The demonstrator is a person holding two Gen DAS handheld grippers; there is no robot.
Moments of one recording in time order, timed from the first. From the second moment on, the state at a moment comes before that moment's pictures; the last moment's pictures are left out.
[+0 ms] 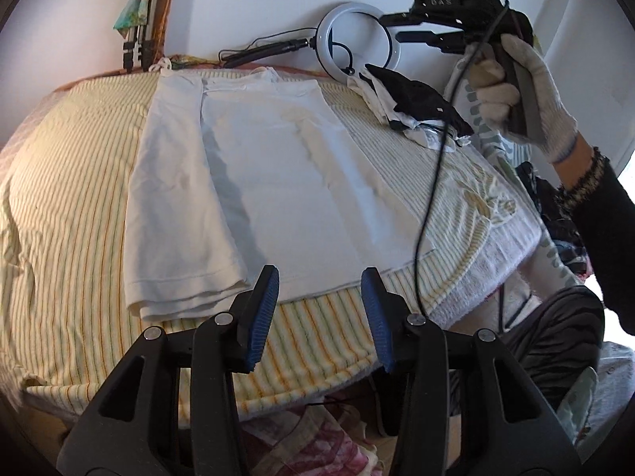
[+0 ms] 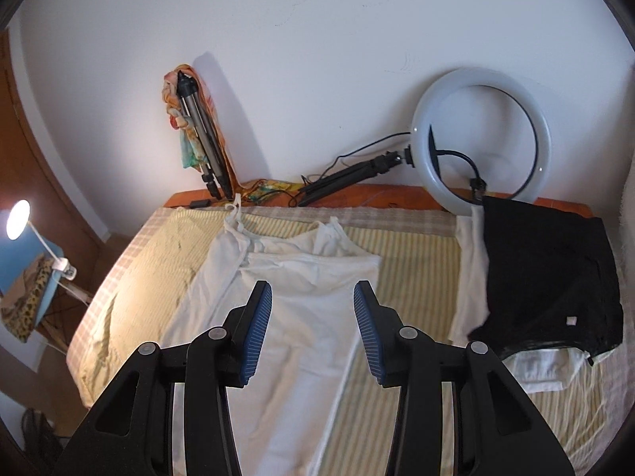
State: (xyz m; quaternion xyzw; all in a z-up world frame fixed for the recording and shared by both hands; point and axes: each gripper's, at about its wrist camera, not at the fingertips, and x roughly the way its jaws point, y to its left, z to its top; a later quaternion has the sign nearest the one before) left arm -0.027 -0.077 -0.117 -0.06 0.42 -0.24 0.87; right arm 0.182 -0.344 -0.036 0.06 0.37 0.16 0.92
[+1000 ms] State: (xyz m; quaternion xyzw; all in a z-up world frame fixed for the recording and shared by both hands) left arm -0.011 -0.224 -0.147 0.05 0.42 -0.28 0.86; right arm 0.223 -0.425 -0.092 0.09 0.40 0.22 0.88
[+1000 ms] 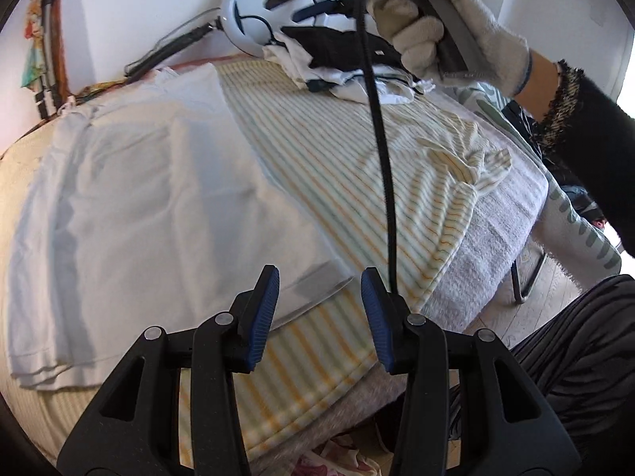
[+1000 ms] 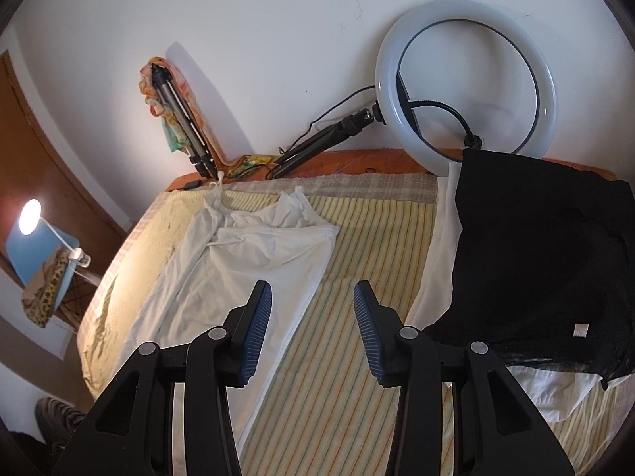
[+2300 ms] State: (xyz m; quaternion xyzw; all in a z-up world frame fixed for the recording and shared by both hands) left arm 0.004 -0.202 -0.146 -0.05 0.41 -0.28 0.87; right arm 0.332 -0.342 -0.160 0.12 0.48 0.17 0.85
